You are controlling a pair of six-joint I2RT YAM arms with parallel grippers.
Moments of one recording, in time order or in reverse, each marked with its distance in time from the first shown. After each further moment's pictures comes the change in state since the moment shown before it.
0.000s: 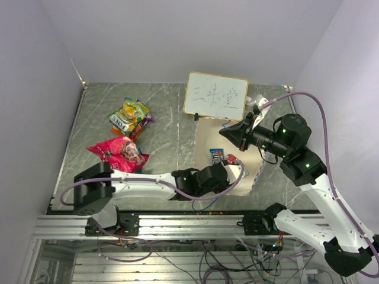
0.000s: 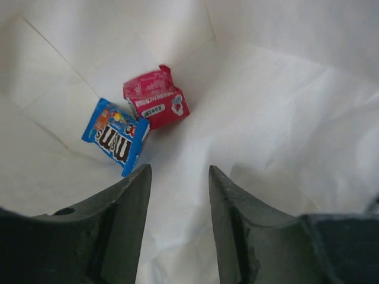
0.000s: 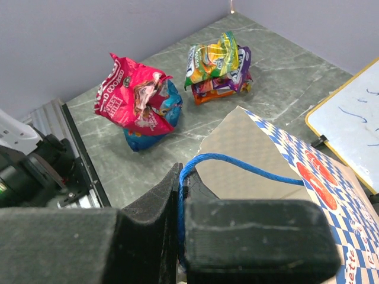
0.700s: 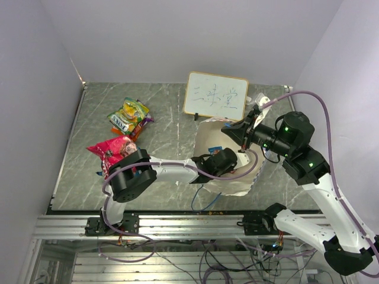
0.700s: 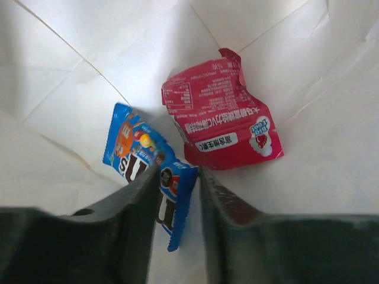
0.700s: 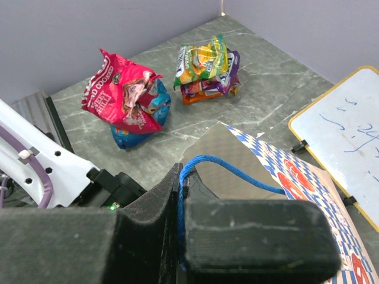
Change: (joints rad) left arm 0.171 0.392 0.193 0.026 0.013 0.171; right arm 0.000 0.013 0.058 -0.057 0.014 -0.082
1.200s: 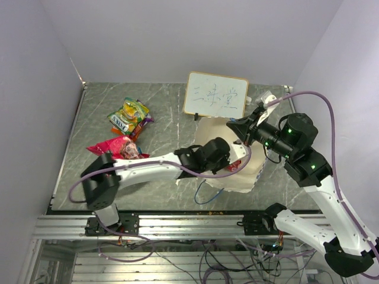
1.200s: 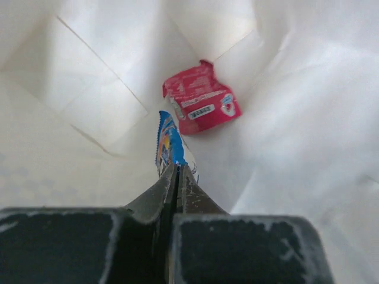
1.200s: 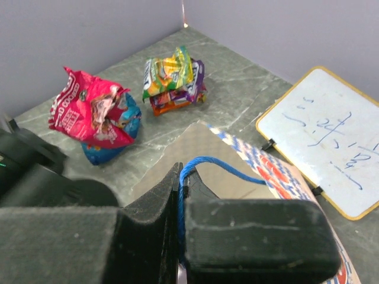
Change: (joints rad) left arm 0.011 -0.207 0.030 -0.229 0.134 -0.051; right arm 0.000 -0.020 -0.001 0.006 0.128 -0.007
